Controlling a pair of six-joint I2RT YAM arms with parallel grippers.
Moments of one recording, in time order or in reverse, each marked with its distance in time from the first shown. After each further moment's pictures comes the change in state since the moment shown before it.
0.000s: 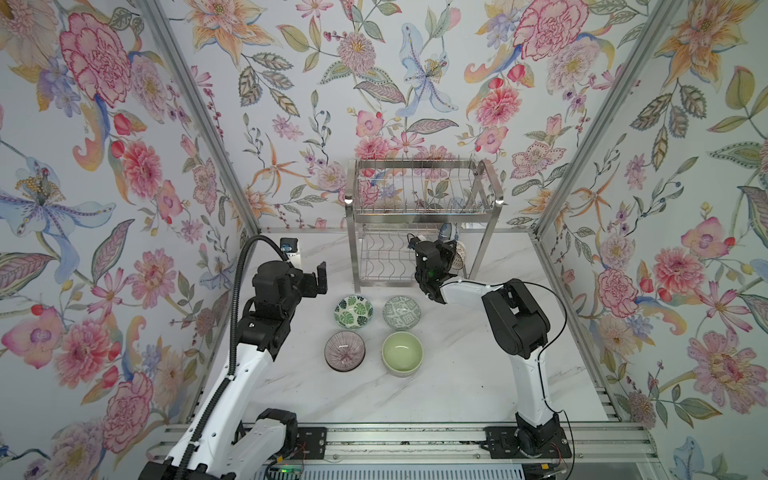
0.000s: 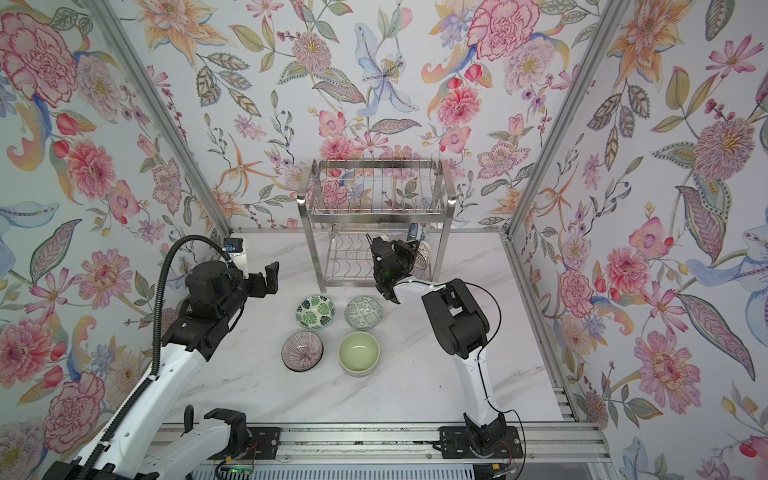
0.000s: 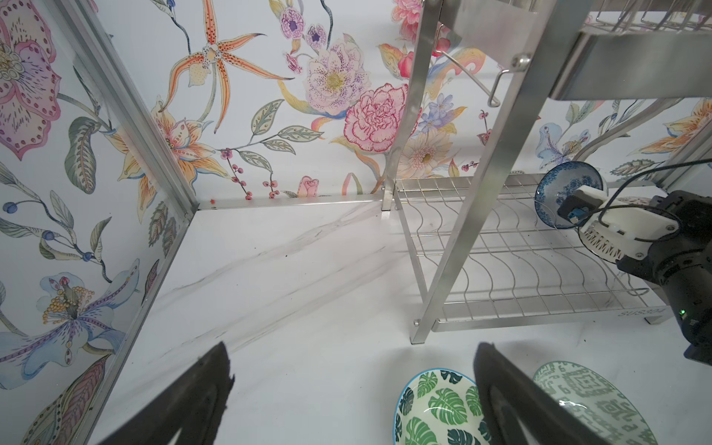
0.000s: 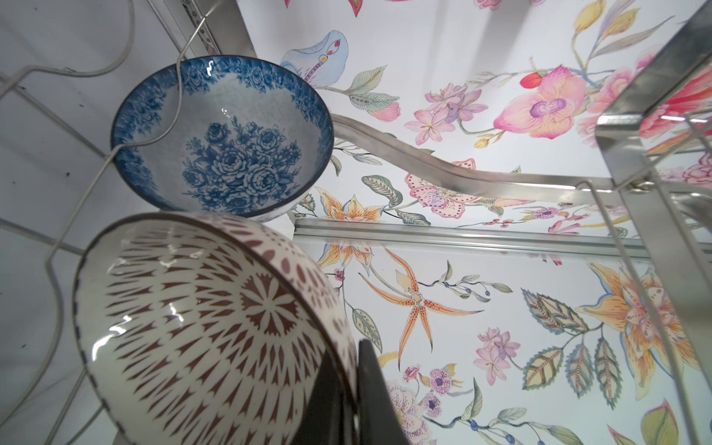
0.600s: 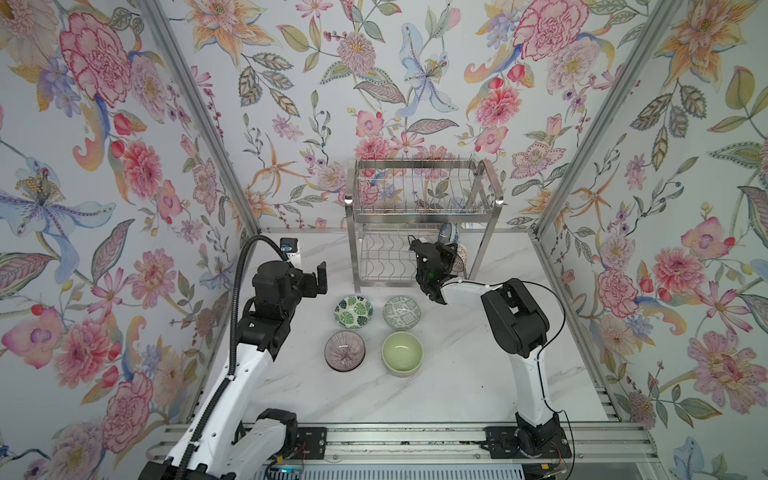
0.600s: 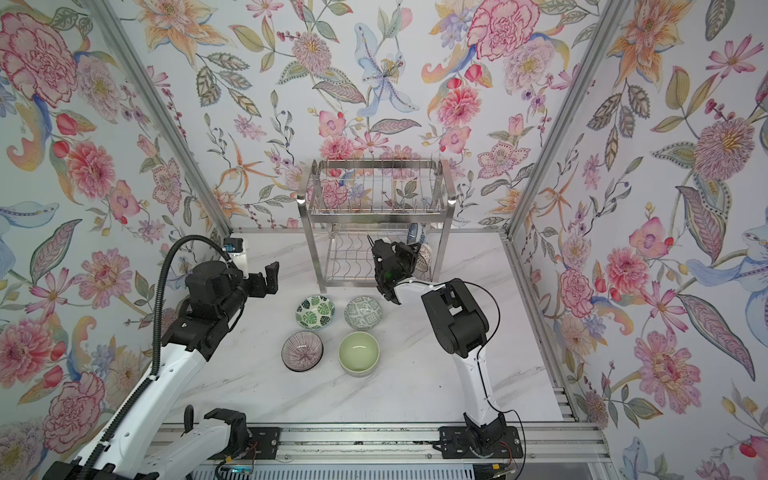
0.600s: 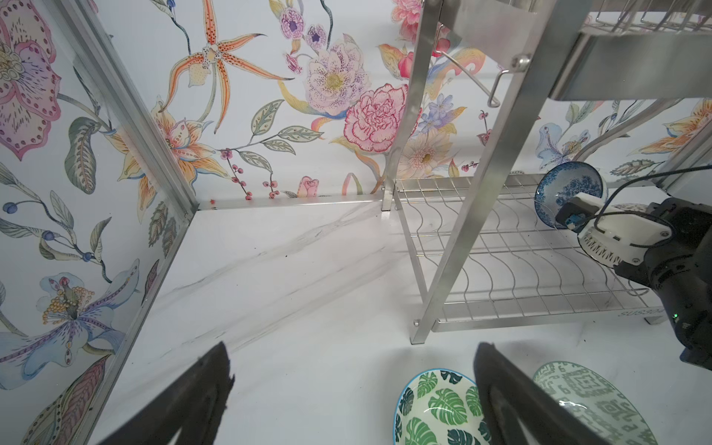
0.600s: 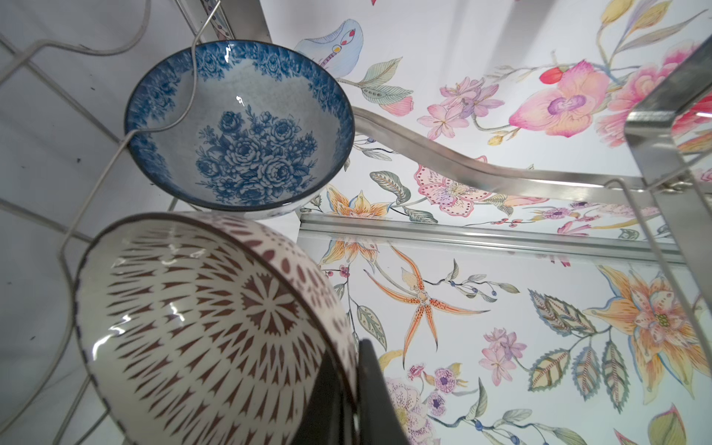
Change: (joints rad) left arm 0.000 0.001 0.000 0.000 0.000 0.000; right arm -0.012 0.013 -0.005 -0.013 0.000 0.013
